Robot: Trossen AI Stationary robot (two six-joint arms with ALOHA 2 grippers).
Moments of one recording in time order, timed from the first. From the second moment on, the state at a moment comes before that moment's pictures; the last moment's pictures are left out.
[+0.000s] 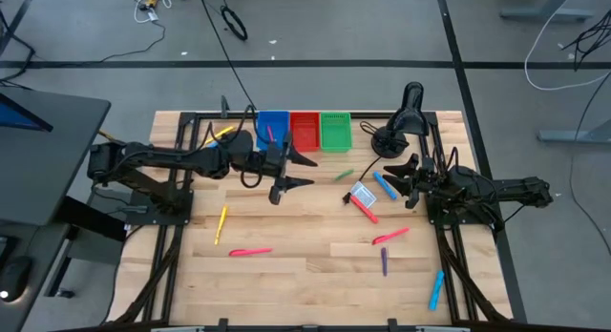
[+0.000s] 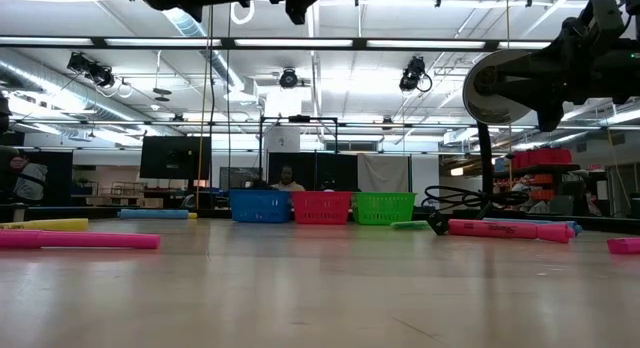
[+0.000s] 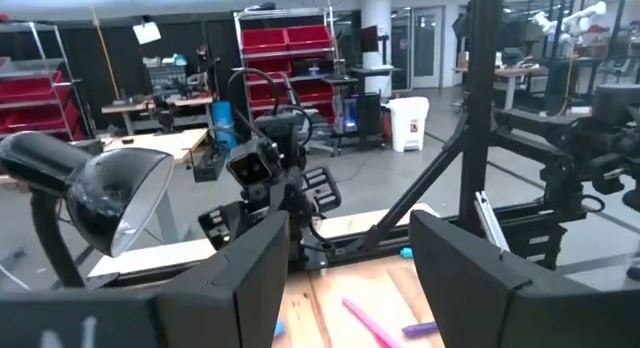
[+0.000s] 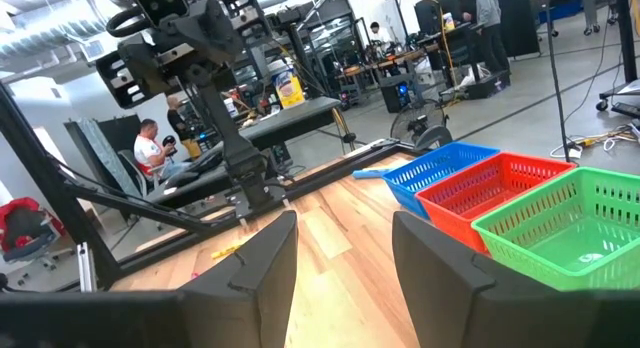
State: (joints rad) left arm 0.11 1.41 0.92 0.57 0.29 0.06; right arm 0.04 0.01 0.02 0.07 0.30 0.33
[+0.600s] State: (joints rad) left arm 0.11 1.41 0.92 0.57 0.30 0.03; right arm 0.04 0.01 0.02 0.07 0.30 0.33
